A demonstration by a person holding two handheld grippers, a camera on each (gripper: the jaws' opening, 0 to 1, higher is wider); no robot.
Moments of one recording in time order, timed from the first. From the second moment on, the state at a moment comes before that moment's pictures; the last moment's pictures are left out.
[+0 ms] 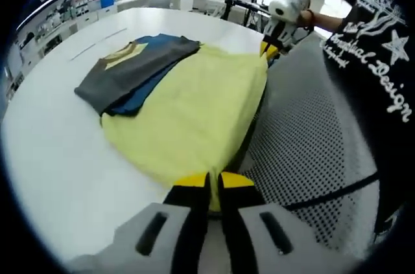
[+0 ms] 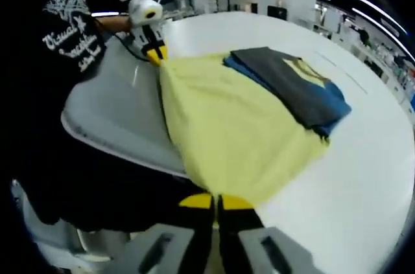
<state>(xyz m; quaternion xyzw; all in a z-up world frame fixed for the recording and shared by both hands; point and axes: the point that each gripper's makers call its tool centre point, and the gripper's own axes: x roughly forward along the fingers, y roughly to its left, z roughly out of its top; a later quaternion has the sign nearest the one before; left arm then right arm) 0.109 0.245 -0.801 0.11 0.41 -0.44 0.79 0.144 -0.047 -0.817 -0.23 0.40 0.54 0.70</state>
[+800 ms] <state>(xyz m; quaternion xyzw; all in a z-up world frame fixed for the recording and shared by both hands) 0.178 0.254 -0.735 0.14 0.36 -0.40 0.83 0.215 -0.040 -0.754 -0.29 0.33 0.49 0.76</state>
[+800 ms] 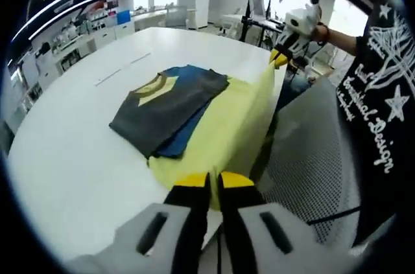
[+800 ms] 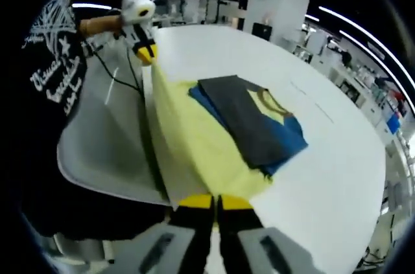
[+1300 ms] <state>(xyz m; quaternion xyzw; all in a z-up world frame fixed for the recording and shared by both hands) 0.239 0.266 -0.703 0.17 0.32 -0.36 0.86 0.274 -0.034 -0.714 -0.34 0.27 0.46 0.78</state>
